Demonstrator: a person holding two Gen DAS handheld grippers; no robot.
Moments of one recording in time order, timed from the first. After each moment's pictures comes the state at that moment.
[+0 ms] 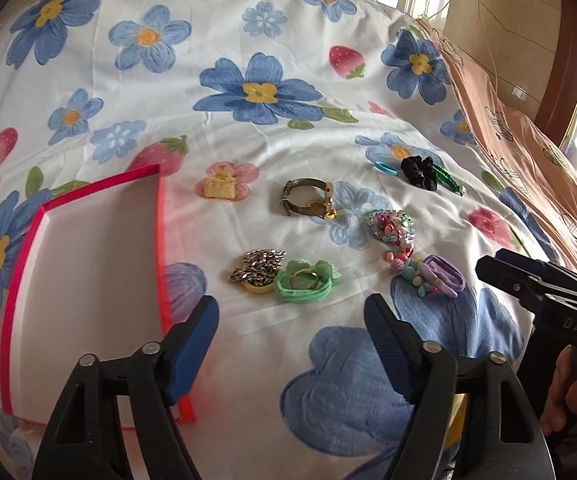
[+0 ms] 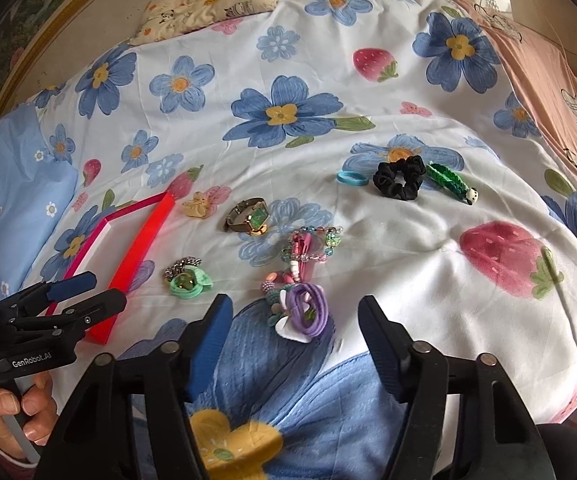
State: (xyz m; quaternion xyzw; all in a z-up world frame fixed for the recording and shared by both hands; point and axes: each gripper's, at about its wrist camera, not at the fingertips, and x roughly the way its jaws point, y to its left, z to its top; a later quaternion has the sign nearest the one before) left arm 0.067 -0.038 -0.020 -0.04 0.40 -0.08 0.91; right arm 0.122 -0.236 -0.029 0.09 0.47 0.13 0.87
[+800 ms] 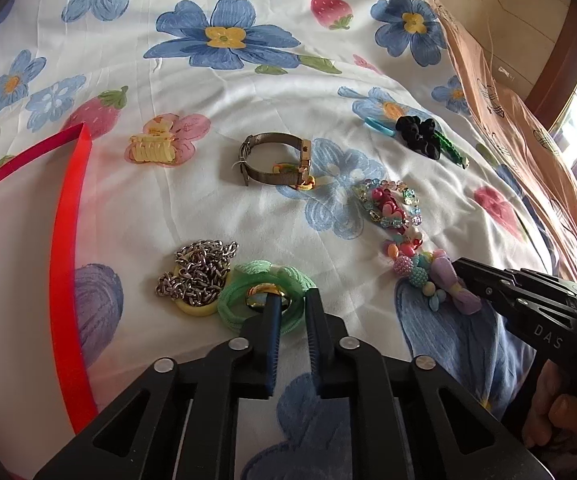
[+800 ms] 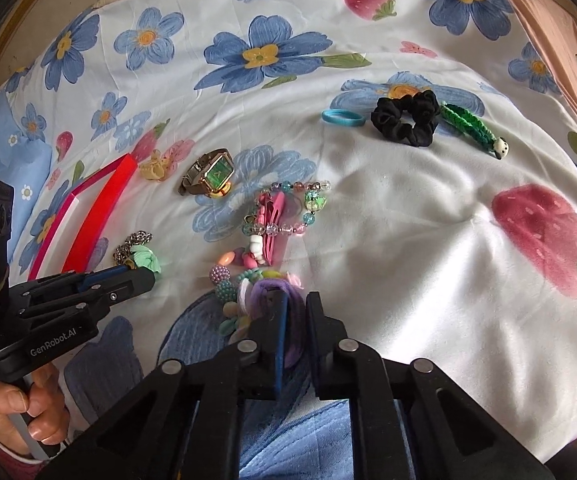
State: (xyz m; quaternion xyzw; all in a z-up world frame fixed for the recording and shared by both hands) left arm 0.149 -0.057 -0.076 -0.07 0.47 -0.13 0.87; right arm 0.158 -0.235 -0.082 0.09 0.54 0.13 0.82
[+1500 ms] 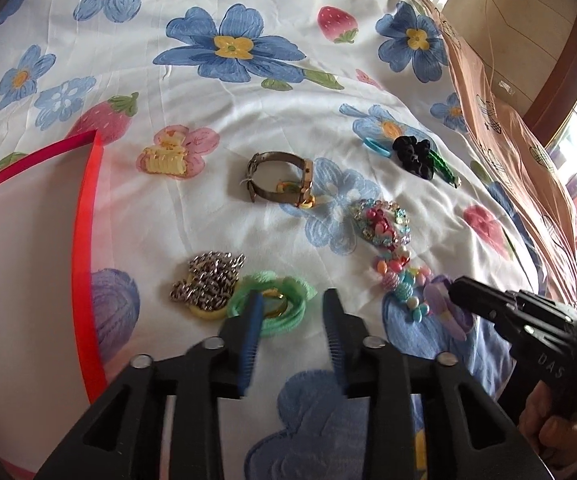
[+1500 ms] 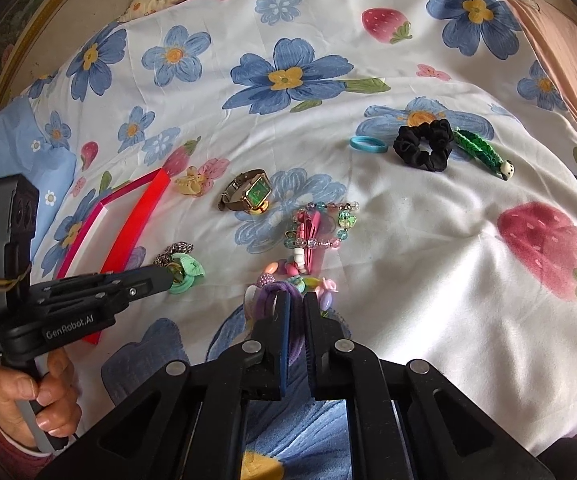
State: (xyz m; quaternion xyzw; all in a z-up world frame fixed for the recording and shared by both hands) left arm 0.141 -0.050 -0.054 -0.09 0.46 -0.13 0.87; right arm 0.150 -0.228 -0.058 0.10 0.52 0.15 0.83
